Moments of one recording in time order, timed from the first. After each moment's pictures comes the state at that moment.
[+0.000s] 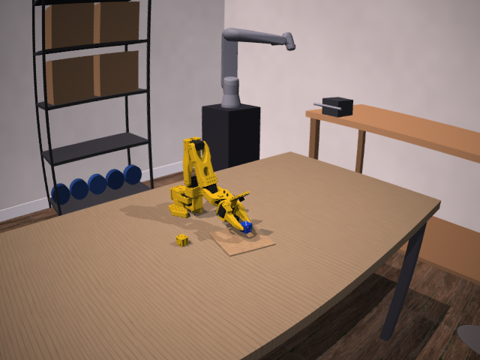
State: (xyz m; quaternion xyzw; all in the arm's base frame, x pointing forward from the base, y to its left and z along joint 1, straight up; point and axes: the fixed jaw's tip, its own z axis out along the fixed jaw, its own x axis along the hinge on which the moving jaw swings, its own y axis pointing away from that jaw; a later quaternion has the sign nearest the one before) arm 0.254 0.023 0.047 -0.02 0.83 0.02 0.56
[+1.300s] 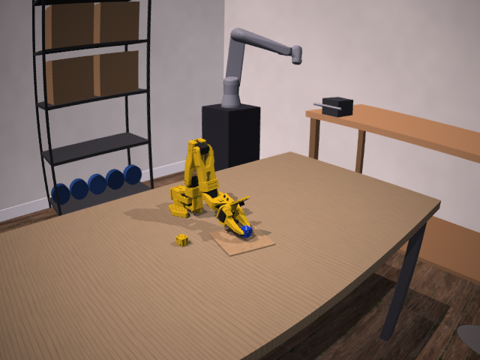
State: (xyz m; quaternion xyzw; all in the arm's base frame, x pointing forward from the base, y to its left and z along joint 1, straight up) arm 0.255 0.023 0.034 -0.02 0.83 0.02 0.56
